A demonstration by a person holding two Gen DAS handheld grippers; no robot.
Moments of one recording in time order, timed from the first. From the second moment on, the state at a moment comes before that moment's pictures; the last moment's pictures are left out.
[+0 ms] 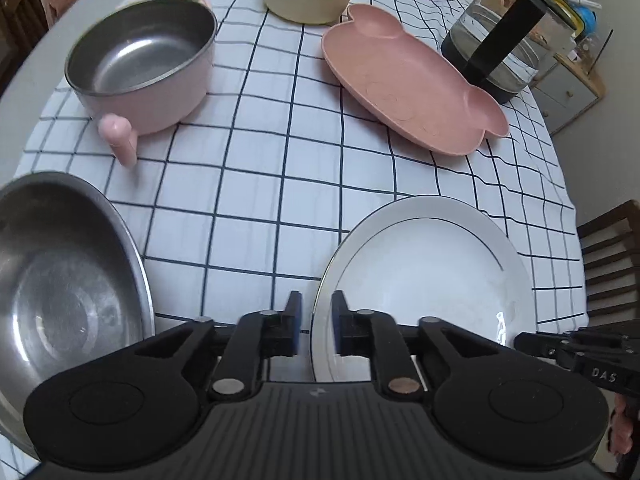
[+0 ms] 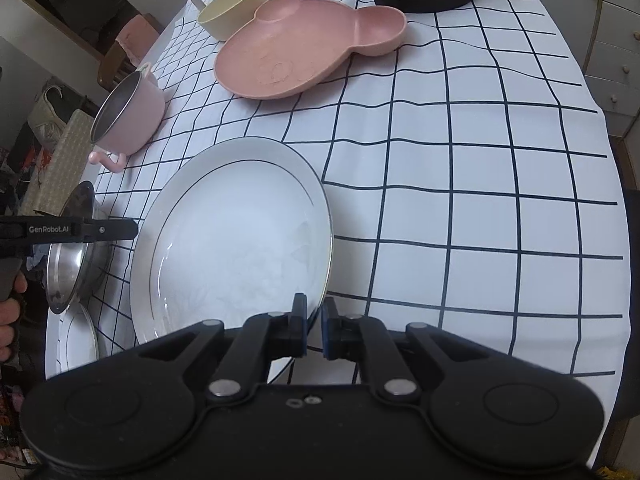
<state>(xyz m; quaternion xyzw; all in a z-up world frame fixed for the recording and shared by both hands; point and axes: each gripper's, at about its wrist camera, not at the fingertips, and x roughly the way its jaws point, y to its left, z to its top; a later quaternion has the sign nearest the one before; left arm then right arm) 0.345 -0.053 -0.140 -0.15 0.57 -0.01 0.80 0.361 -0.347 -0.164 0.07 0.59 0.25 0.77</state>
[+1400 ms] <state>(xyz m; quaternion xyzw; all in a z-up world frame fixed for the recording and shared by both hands) 0.213 -0.154 -0.159 -0.14 0.61 -0.12 0.78 0.259 -0.437 -0.160 0.08 0.61 0.20 0.76</state>
